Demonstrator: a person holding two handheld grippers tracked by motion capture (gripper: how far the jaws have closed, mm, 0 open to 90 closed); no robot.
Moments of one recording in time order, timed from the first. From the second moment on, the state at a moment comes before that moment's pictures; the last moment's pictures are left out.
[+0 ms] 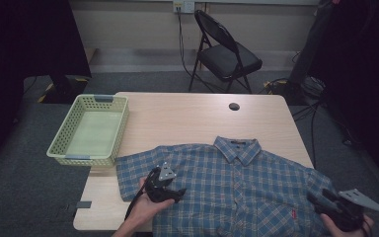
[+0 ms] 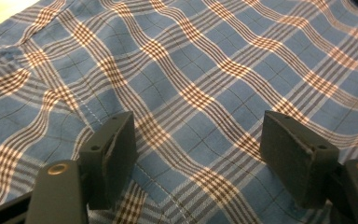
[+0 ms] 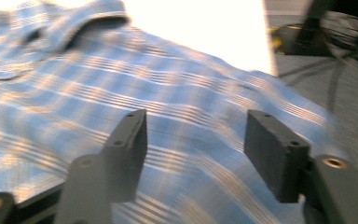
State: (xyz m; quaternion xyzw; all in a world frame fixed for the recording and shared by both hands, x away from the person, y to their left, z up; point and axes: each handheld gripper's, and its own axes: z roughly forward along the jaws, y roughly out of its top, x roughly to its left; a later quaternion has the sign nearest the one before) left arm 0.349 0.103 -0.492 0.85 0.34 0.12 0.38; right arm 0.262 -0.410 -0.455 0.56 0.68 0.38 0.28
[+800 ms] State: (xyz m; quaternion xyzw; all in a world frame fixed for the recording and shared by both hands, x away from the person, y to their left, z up) left arm 0.357 0.101 -0.493 0.84 0.39 0.16 0.35; right arm 0.323 -0.338 -0.495 0.53 0.76 0.31 0.22
